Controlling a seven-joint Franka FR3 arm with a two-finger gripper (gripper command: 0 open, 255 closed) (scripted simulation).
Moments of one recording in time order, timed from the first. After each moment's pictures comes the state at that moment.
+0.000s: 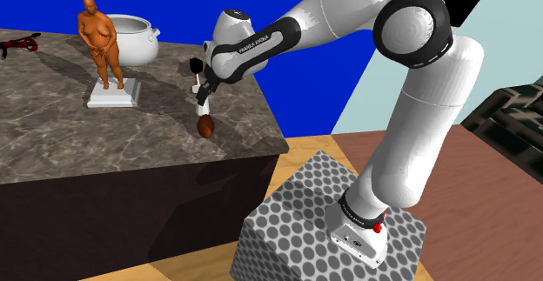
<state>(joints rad) 0.16 0.23 0.01 -2.09 0.03 2.61 -0.31</state>
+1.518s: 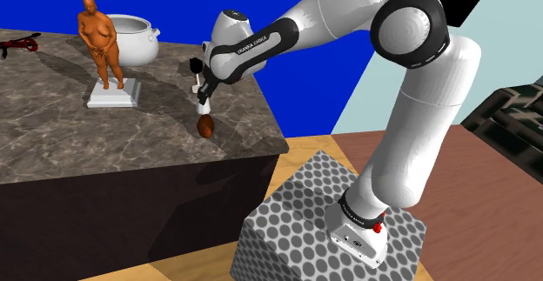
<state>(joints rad) 0.17 0.24 0.01 -2.08 0.02 2.62 -0.30</state>
